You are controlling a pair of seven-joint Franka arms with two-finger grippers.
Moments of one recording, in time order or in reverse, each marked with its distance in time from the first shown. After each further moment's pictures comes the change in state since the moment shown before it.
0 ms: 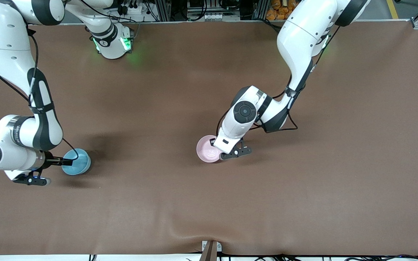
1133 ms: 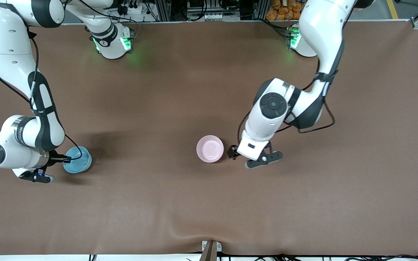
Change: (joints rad) left arm 0.025 -0.185 0.142 0.030 0.084 -0.179 0.016; right arm -0.011 0.009 0.000 -0.016 0.071 0.003 -0.007
